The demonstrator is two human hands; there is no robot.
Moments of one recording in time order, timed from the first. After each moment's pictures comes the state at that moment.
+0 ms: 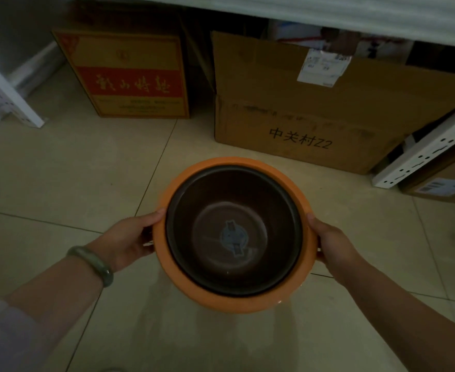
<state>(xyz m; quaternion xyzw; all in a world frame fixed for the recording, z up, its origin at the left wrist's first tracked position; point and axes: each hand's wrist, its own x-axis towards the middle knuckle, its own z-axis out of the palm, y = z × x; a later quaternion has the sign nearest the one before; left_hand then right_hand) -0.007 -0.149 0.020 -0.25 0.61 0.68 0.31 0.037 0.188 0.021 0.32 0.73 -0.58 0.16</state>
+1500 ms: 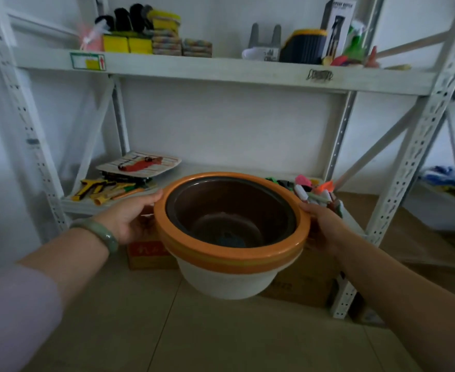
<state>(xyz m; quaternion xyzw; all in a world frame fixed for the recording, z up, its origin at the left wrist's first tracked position) -0.015 -0.177 0.460 -0.09 0.64 0.75 0.13 0.025 0.163 0.443 0.19 0.65 -0.73 -0.02</state>
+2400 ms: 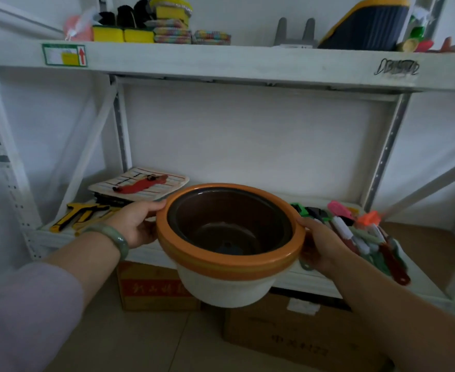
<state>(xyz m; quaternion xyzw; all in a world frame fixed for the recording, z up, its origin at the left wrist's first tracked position) -0.218 -0.182 0.429 -0.13 0.62 0.77 0.09 -0.181 0.152 0.401 0.18 0.63 -0.75 0.00</state>
